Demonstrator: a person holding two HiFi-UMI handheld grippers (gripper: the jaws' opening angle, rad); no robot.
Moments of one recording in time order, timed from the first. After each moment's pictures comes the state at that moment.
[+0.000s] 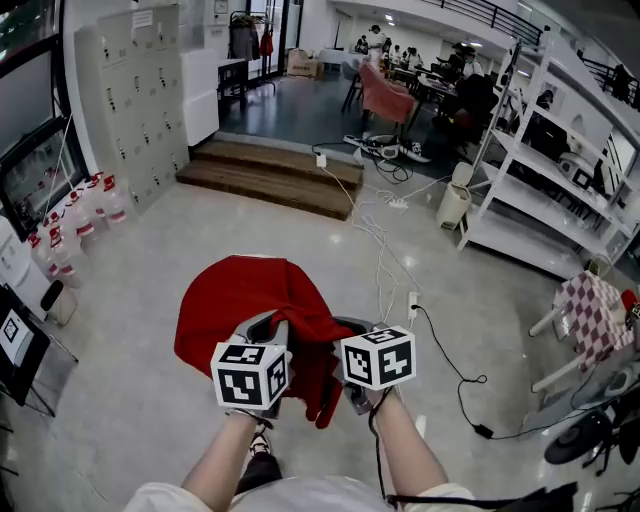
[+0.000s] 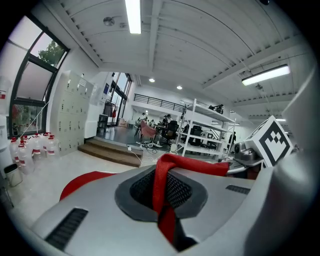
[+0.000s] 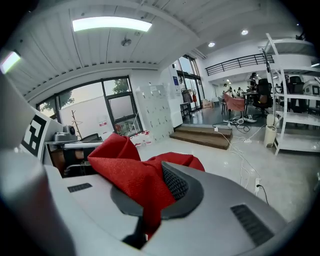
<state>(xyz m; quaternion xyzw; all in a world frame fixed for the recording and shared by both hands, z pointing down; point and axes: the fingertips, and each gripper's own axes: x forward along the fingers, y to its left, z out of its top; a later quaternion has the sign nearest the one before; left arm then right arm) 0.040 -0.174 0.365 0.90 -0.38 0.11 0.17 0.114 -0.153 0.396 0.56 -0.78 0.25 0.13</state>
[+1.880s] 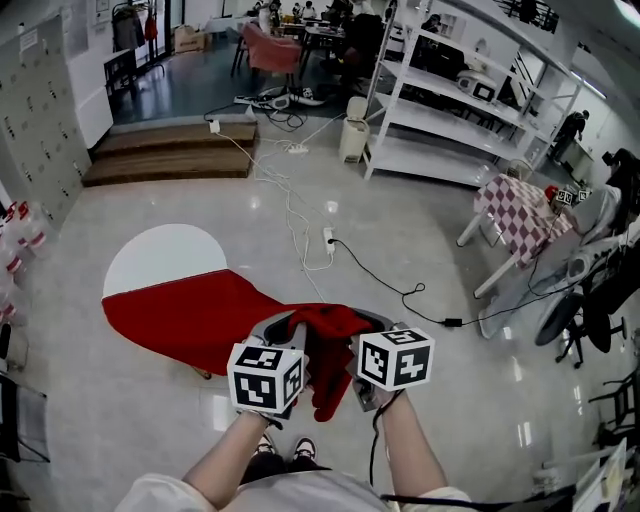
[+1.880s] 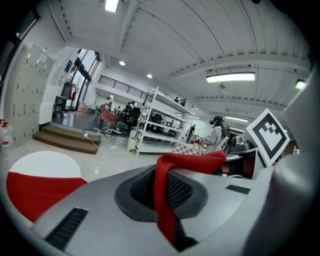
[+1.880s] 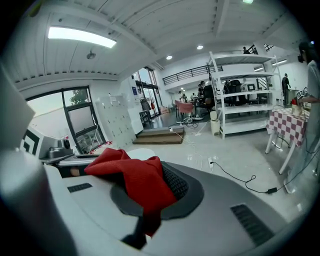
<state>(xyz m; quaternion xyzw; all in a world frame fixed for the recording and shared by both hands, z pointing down) 0.198 0.050 0.400 0.96 -0.16 0.14 0.18 0.265 0.091 0.409 0.74 -0.61 0.29 0.06</state>
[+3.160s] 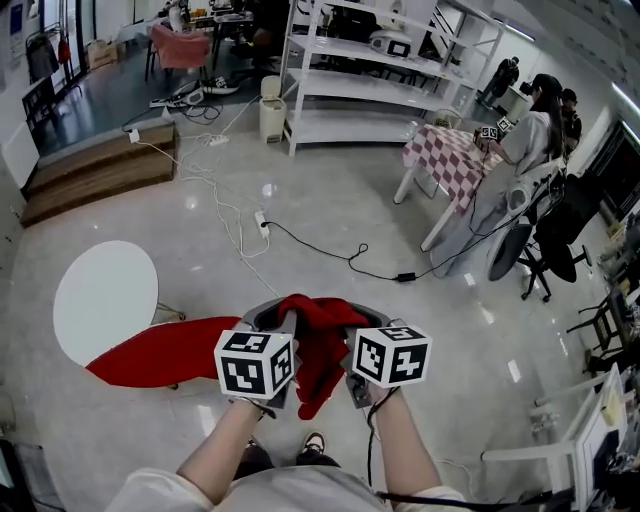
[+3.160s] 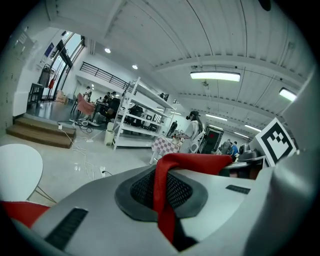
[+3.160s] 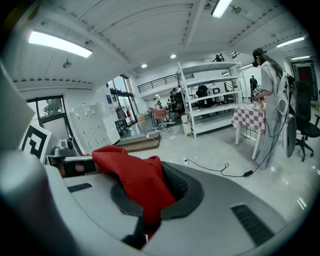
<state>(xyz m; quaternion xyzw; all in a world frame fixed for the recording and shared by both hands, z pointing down) 0.294 0.146 0.401 0.97 -0.04 0.16 0.19 0.343 0.221 0.410 0.82 -0.48 0.30 0.01</state>
